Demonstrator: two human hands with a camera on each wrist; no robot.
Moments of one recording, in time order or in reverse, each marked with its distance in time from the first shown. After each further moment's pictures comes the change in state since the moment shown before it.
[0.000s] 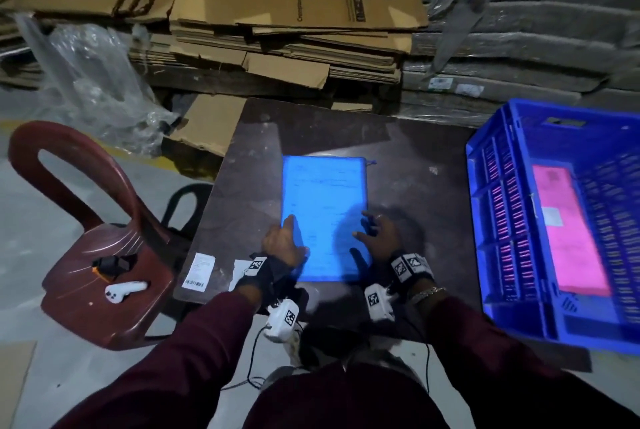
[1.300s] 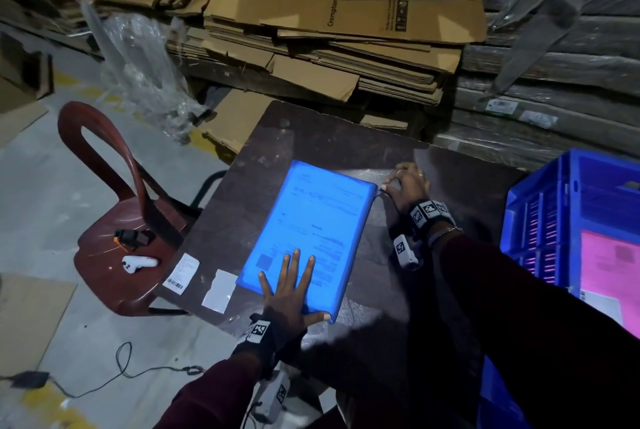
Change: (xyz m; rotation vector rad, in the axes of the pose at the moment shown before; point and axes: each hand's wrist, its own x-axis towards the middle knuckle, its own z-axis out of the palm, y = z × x) left_hand -0.046 0.046 0.077 0.303 0.032 0.044; right_hand 0.207 -0.066 -0.075 -0.539 -0.055 -0.361
